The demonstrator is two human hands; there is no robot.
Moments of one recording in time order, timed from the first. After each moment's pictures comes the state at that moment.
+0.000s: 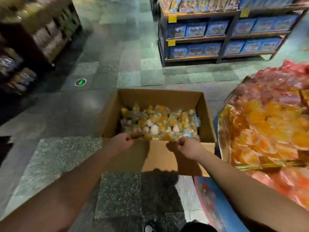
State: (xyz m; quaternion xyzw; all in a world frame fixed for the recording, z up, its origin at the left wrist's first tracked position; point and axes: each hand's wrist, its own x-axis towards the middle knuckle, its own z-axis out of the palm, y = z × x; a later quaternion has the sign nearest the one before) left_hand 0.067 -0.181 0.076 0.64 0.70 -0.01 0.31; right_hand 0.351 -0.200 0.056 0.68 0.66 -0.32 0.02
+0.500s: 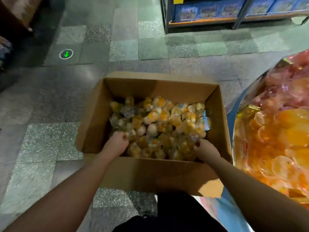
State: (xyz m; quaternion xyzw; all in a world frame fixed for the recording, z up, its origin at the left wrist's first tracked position) left_hand 0.073 -0.032 -0.049 0.55 0.76 -0.04 0.34; right_hand 0.415 -0.057 -0.072 0.76 0.53 -0.38 0.05
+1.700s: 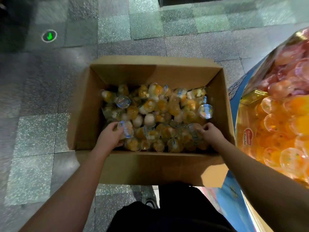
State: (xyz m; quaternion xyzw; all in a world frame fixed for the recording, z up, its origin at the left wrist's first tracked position) left_hand 0.075 -0.023 -0.050 0.33 0.77 0.17 0.52; right_hand 0.444 -0.029 -0.098 0.80 0.38 -0.46 -0.04
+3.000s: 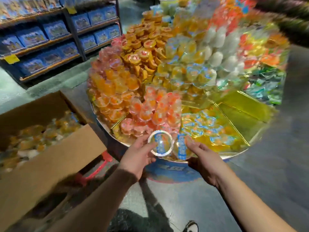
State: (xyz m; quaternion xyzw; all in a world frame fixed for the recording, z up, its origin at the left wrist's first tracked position) left_hand 0.454 -0.507 0.114 0.48 0.35 0.11 0.80; right_hand 0.577 -0.669 0.119 0.67 -0.03 -0.41 -0.62
